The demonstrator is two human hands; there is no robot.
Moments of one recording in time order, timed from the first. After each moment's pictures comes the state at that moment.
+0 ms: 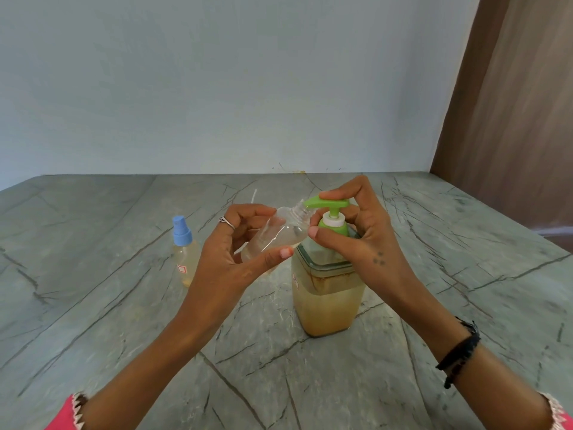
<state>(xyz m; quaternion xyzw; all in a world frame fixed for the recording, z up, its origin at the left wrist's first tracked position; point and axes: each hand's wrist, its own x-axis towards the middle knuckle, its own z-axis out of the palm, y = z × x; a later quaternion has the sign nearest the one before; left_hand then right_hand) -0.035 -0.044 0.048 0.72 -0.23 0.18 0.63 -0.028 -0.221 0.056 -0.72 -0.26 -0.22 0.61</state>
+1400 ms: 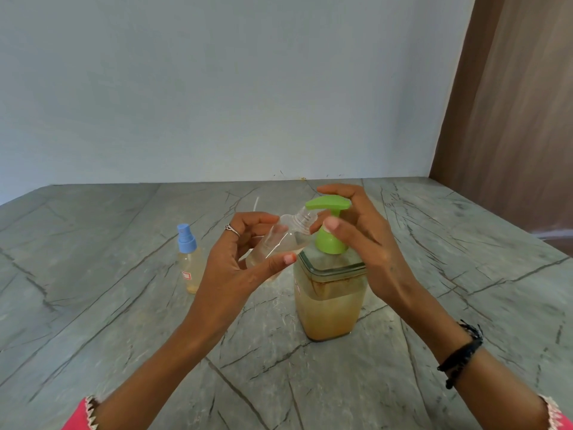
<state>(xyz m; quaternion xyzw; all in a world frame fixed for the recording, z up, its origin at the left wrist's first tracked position) -0.036 -0.045 0.048 0.71 -0.23 0.17 0.64 -0.035 -0.222 0.062 -0.75 -0.23 -0.21 0.59</state>
